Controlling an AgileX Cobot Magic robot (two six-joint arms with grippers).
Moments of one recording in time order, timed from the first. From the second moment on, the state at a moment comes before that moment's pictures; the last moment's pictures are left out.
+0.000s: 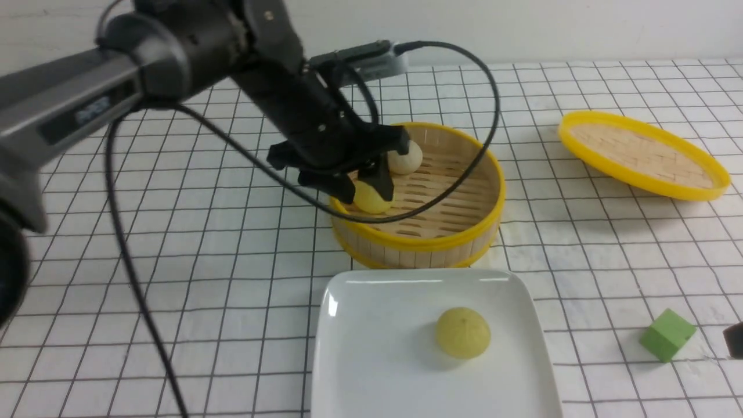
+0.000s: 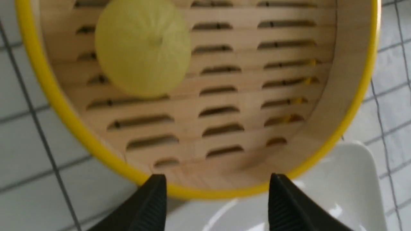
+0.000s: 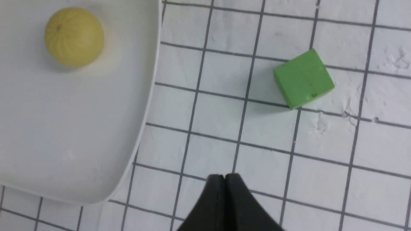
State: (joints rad) right arm 0.04 0.94 -0.71 0.37 0.93 -0.22; left arm -0.46 2.02 -1.80 -0.29 1.01 -0.07
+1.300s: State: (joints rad) right arm 0.04 0.93 -0.70 0.40 0.90 -0.22; left arm -0.54 1.83 -1.68 -0.19 1.23 -0.15
